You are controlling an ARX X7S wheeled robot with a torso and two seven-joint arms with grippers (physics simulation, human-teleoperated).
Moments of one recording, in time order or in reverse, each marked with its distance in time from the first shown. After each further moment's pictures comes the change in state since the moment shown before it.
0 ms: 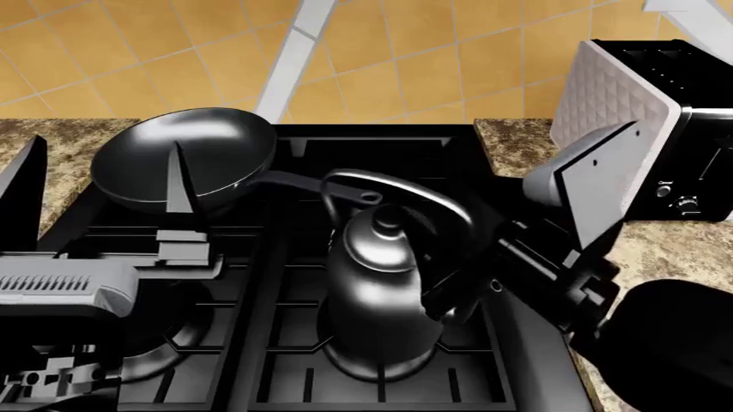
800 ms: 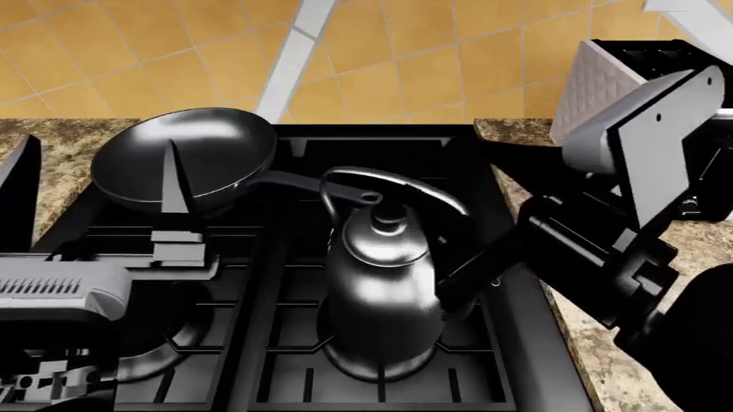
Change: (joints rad) left arm 0.003 -0.015 -0.004 0.012 -0.018 0.002 -0.018; right arm 0.196 0.077 0.032 -0.058 0.325 0.090 0.215
